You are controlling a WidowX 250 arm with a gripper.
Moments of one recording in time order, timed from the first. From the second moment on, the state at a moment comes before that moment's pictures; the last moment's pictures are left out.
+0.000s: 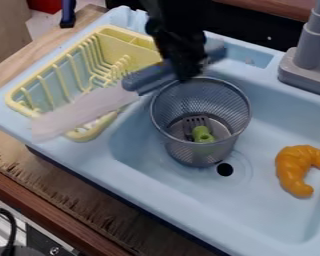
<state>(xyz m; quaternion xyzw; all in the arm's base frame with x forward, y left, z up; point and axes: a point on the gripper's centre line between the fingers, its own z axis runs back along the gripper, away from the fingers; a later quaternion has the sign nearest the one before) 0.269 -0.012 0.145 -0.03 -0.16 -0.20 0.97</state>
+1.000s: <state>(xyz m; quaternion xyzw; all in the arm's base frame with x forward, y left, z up) 0.333 0.073 0.141 0.02 -0.18 0.11 0.98</state>
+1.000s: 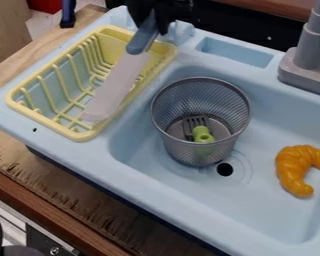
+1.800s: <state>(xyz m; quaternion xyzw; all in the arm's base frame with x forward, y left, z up) 0.356 0.106 0.135 -0.01 -0.16 0.03 0.99</state>
